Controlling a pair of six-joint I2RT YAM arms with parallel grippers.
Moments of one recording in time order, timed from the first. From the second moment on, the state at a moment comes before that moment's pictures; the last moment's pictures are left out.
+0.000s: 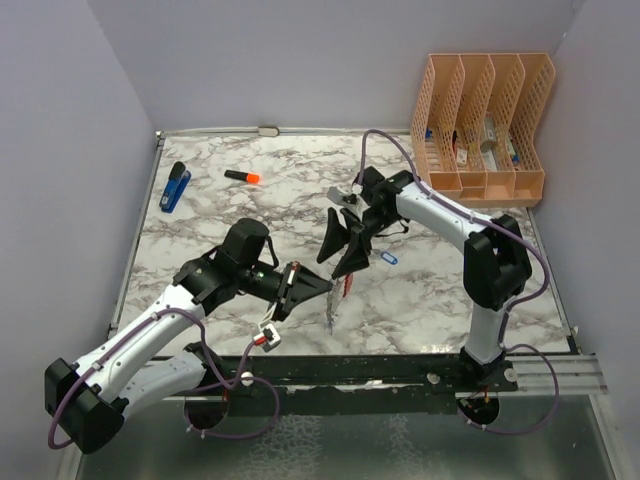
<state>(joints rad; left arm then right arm) -0.68 0.93 0.81 -0.59 1.06 2.10 0.60 1.87 1.53 -1.05 -1.53 -1.07</state>
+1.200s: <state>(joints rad) -0.67 0.91 0.74 -0.58 1.08 2.10 0.55 1.45 1.15 -0.38 -1.19 -0.41</state>
